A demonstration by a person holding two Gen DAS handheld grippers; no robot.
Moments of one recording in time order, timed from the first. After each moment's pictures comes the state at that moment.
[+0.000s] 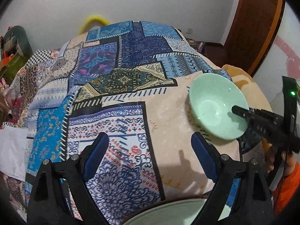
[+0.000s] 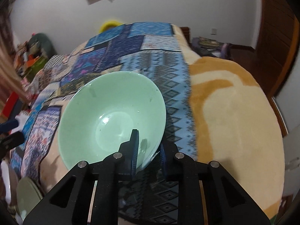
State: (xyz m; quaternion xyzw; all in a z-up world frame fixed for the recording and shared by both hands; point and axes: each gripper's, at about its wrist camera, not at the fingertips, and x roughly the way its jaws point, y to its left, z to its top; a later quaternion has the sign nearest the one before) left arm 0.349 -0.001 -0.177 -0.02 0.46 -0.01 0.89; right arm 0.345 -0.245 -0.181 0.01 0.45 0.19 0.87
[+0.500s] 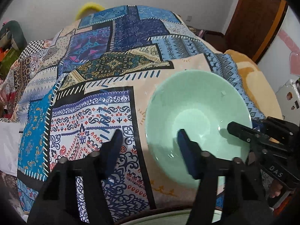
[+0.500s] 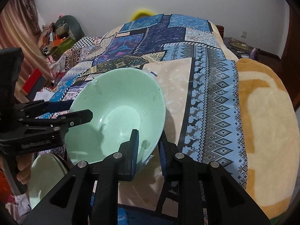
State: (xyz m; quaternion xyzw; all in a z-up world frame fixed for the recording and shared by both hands) left arm 0.367 -0.017 -0.211 -0.02 0.51 -0.01 0.86; right arm 0.330 -0.202 -0.184 -0.01 0.47 0.28 0.84
